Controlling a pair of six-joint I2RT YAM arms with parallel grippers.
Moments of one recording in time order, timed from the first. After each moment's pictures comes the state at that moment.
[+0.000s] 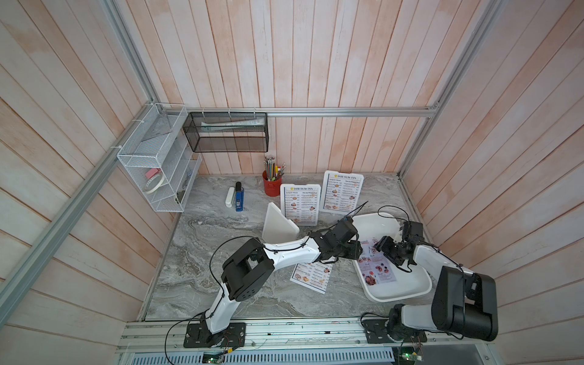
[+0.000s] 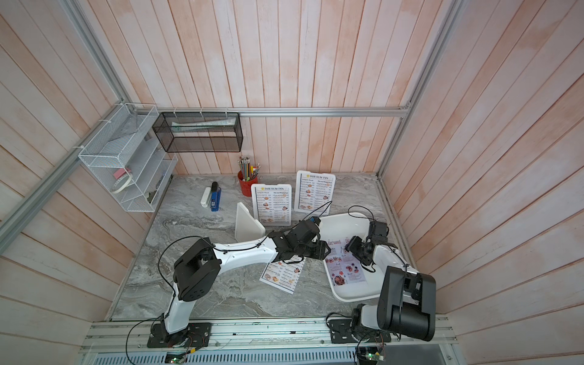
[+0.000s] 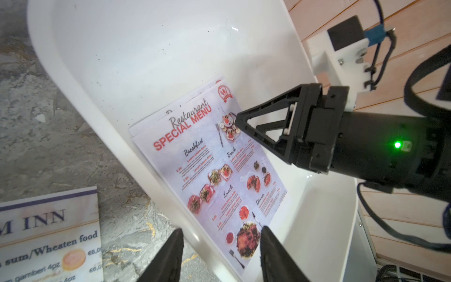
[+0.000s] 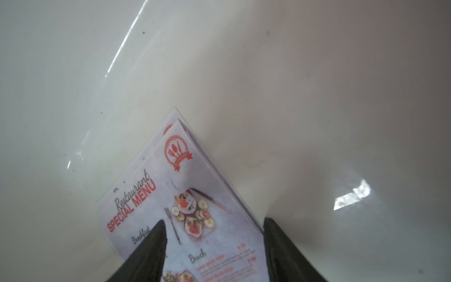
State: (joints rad) left arm -1.06 2.08 1.56 -0.20 0.13 -0.73; right arm -0.21 1.36 0.60 -0.36 -0.29 0.47
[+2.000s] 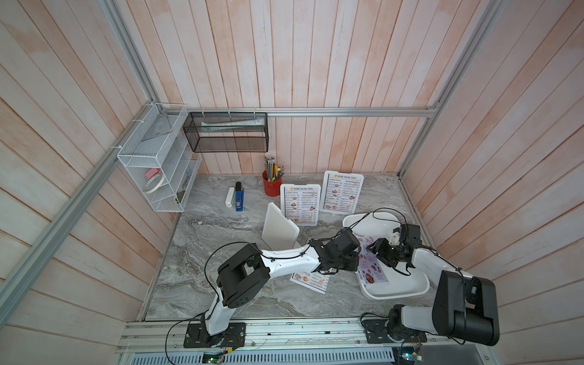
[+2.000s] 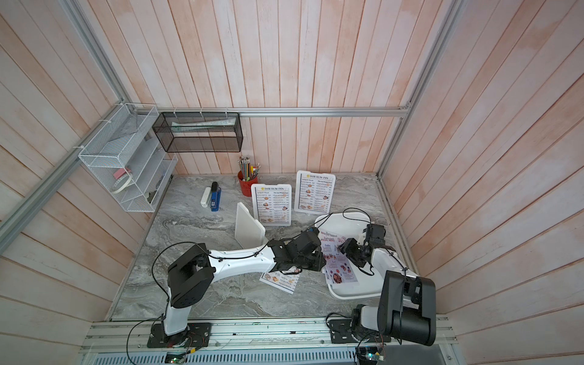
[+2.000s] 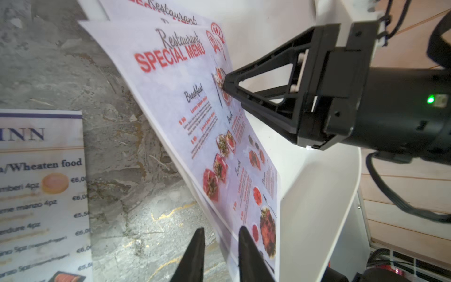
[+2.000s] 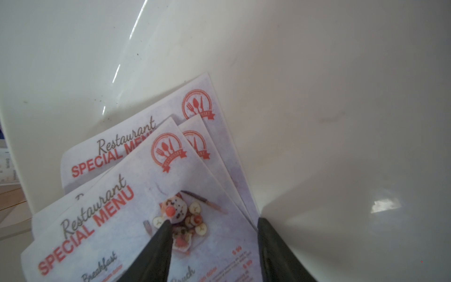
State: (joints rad) left arm -1.13 2.01 1.46 -0.25 0.11 -0.83; right arm -0.18 1.33 0.57 -0.36 -0.43 0.50
